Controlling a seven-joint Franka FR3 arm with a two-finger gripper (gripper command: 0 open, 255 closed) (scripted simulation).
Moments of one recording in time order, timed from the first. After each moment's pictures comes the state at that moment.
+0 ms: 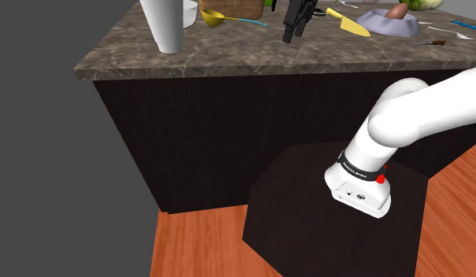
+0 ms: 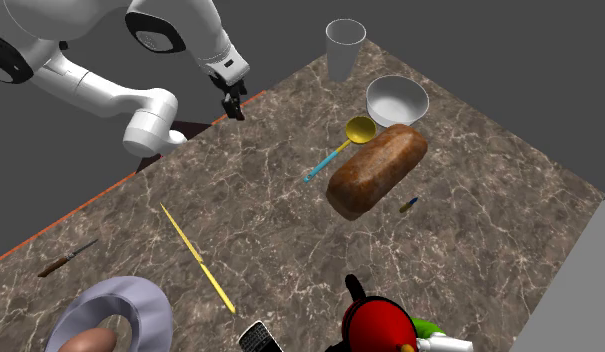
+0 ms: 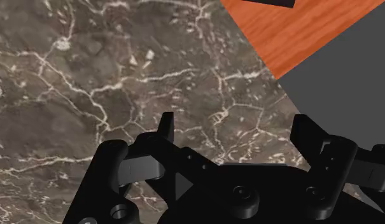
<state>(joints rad) -0.02 -0.82 0.02 -2.41 0.09 1.69 -0.13</state>
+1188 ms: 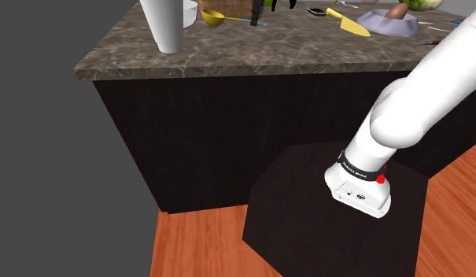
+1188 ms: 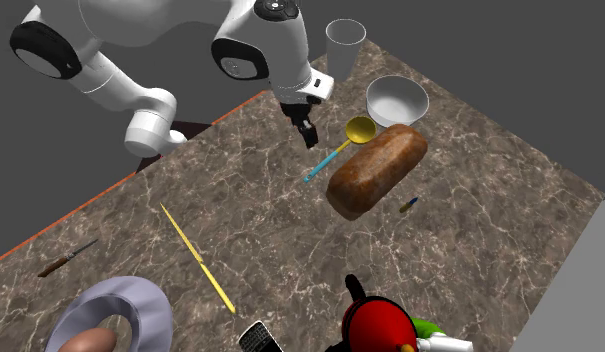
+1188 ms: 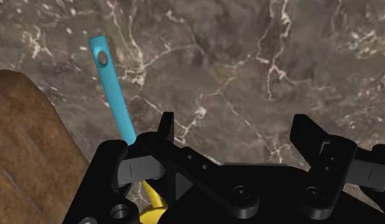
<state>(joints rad) 0.04 -0.24 -0.14 -1.97 -0.03 1.87 -0.66</state>
